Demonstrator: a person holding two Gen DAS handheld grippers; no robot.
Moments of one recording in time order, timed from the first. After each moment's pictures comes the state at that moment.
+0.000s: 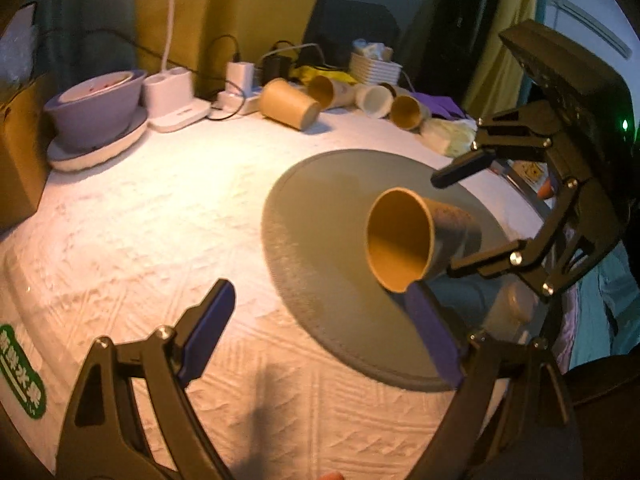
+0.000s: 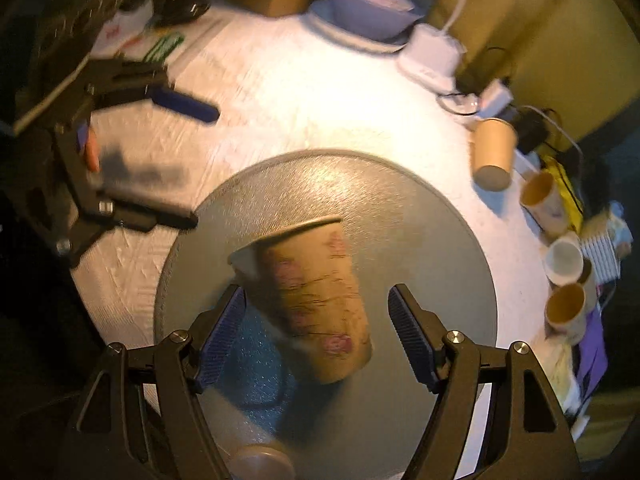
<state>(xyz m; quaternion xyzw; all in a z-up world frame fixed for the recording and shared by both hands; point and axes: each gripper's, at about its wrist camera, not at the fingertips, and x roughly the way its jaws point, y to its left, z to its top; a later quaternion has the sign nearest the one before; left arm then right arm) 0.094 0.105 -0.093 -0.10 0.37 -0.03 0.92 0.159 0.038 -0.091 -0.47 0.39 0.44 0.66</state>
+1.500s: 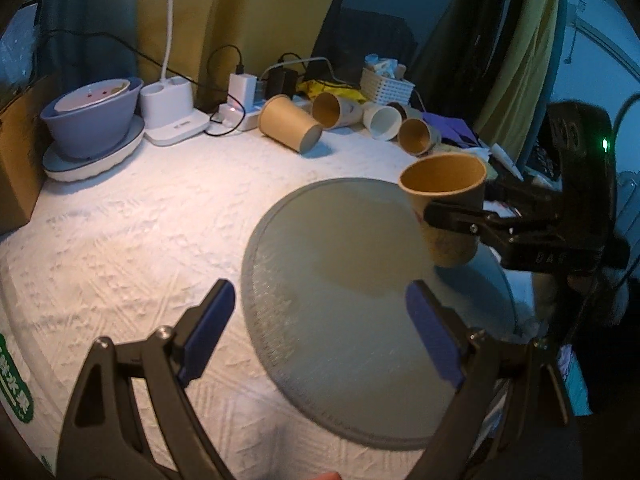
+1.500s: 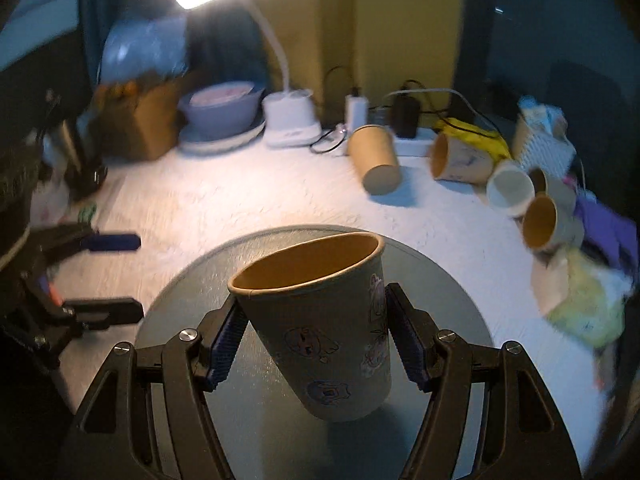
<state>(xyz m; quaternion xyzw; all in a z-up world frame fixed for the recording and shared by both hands) 0.131 0.089 -0.080 -0.13 0.36 -0.01 0.92 0.220 -0.037 -0.079 -0.16 0.32 0.38 0.85</state>
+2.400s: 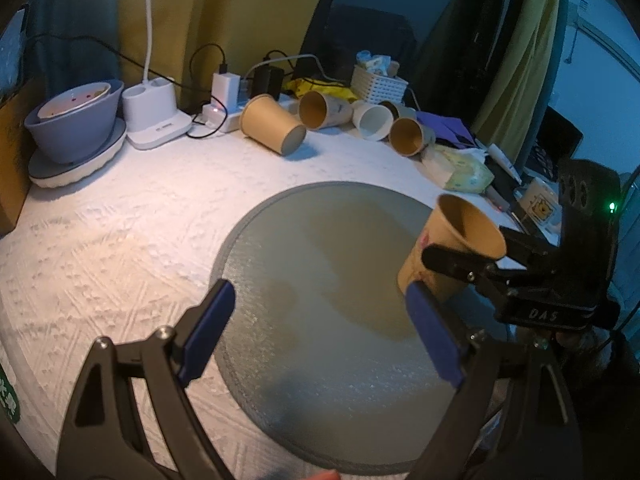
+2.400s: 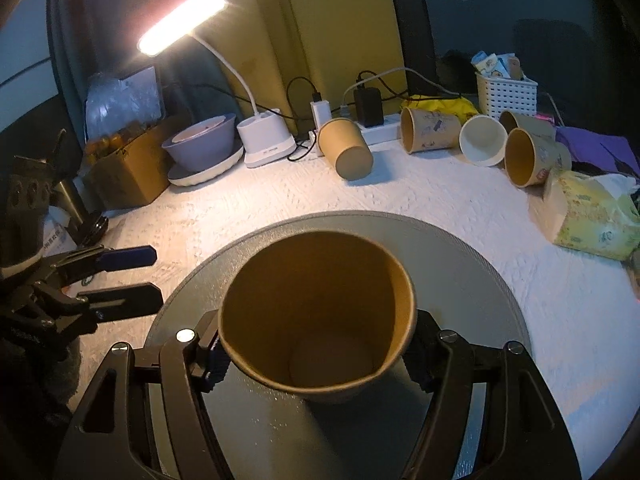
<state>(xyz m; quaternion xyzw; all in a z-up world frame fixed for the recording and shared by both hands) 0.148 0.069 -0.079 -0.13 0.36 -0.01 0.92 0.216 -0.078 -0.104 -0.06 0.33 0.37 0.87</state>
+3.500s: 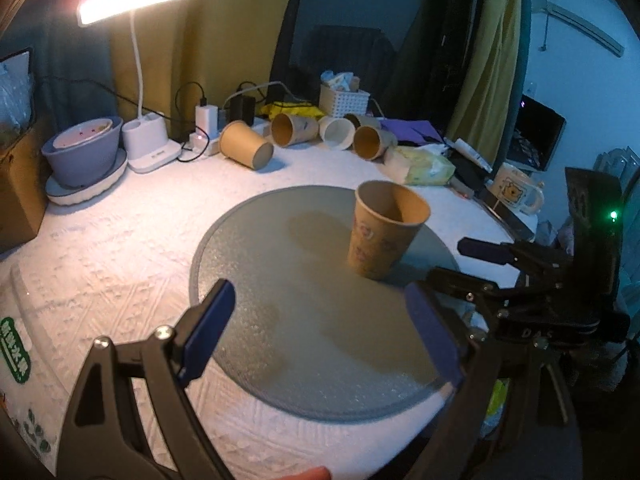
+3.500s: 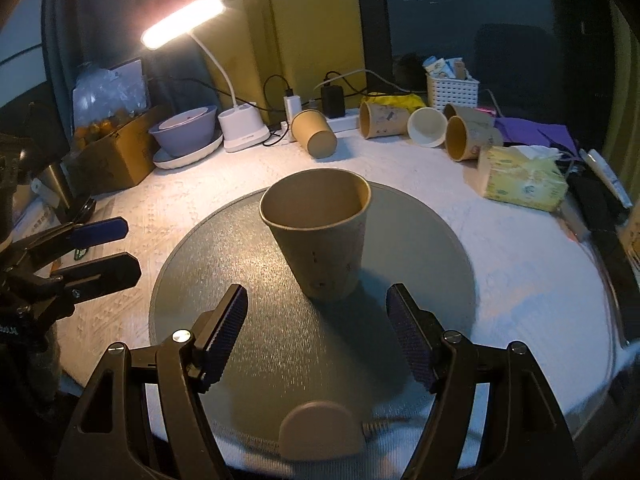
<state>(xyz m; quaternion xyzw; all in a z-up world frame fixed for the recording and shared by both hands) 0.082 0.019 -0.054 -0.09 0.32 -0.02 0.94 0.133 -0.114 -0.088 -0.08 0.33 0.29 0.89</state>
